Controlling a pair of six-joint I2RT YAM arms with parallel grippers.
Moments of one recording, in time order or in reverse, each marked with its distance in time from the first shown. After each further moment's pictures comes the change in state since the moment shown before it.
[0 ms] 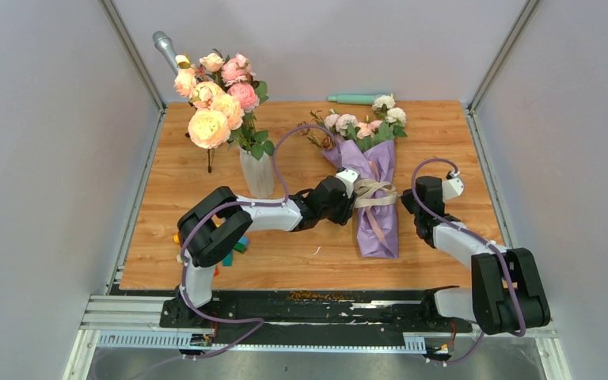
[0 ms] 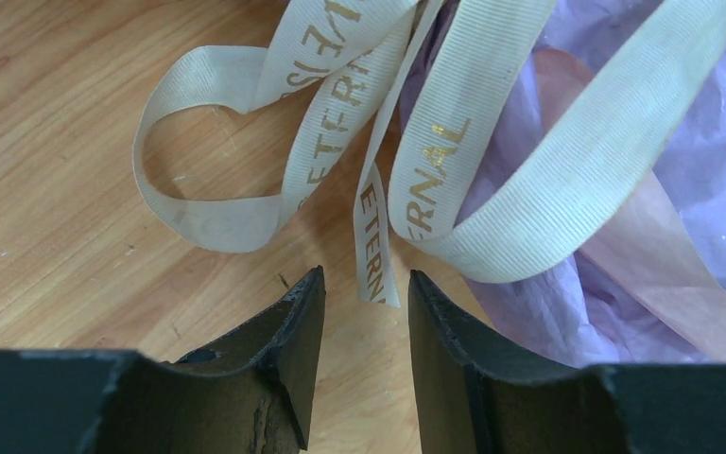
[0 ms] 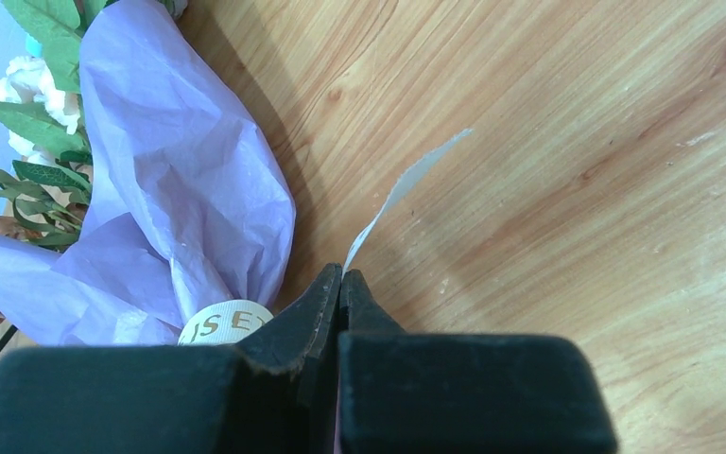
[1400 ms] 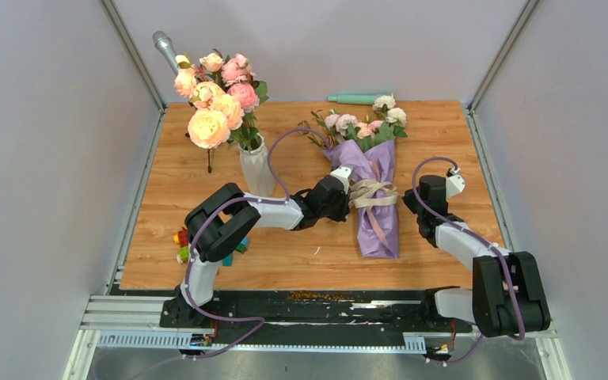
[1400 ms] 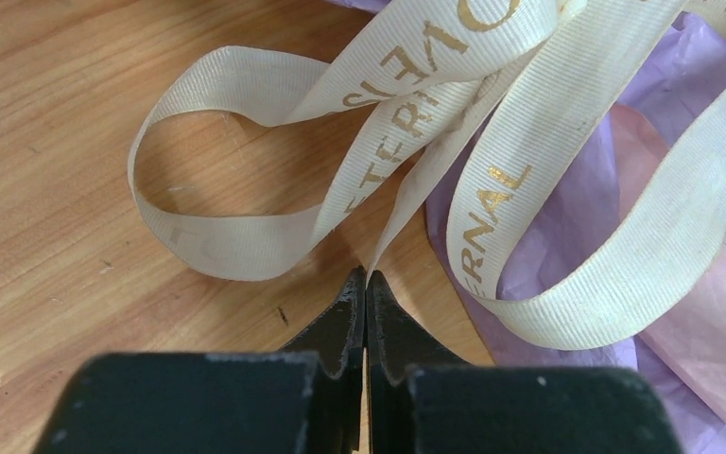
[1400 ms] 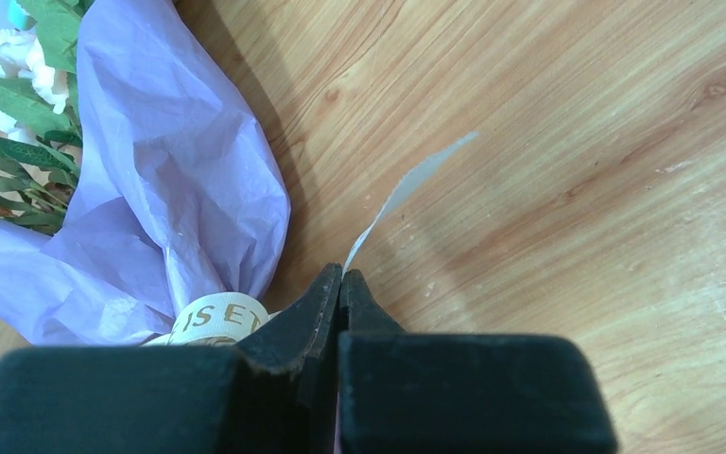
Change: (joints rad) left arm 0.035 0.067 -0.003 0.095 0.013 -0.151; right arm -0.031 -0.021 0.004 -0.020 -0.044 -0.082
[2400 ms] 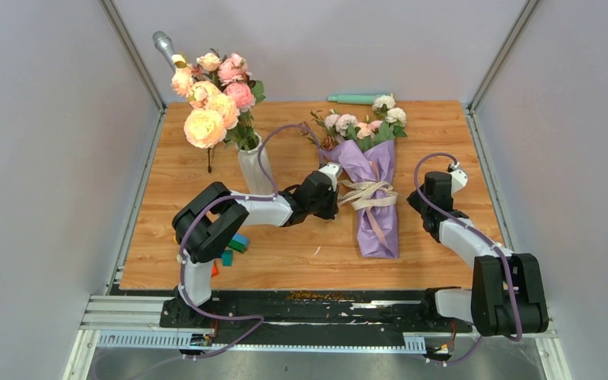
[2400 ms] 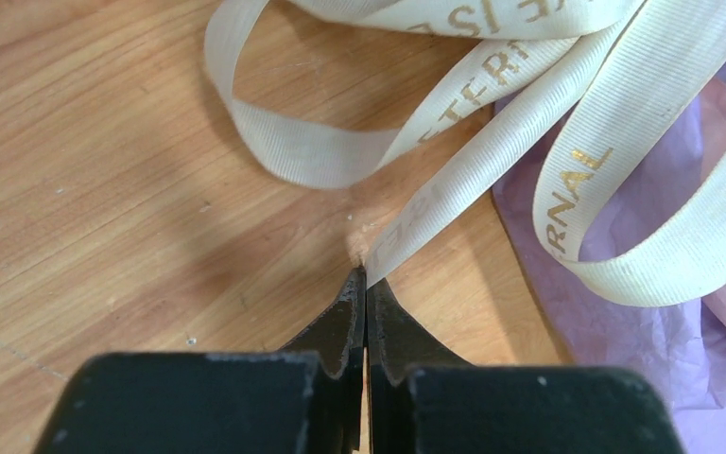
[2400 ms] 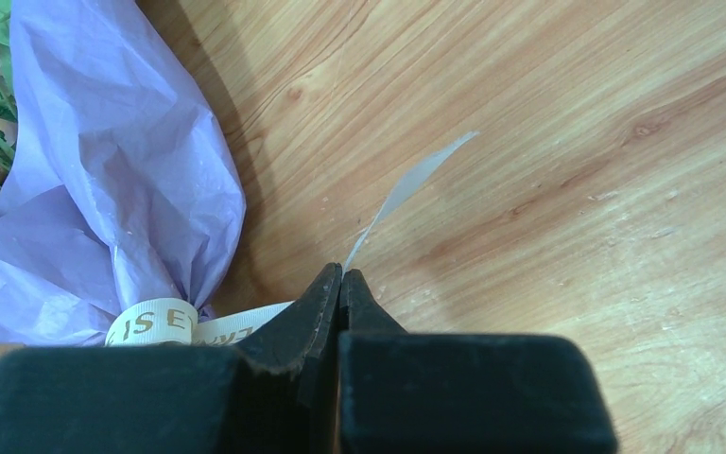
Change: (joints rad) left arm 0.066 -0.066 -0.056 -0.063 0.060 -0.001; right arm -0.053 -0.001 0.053 -0.108 -0.042 -0.154
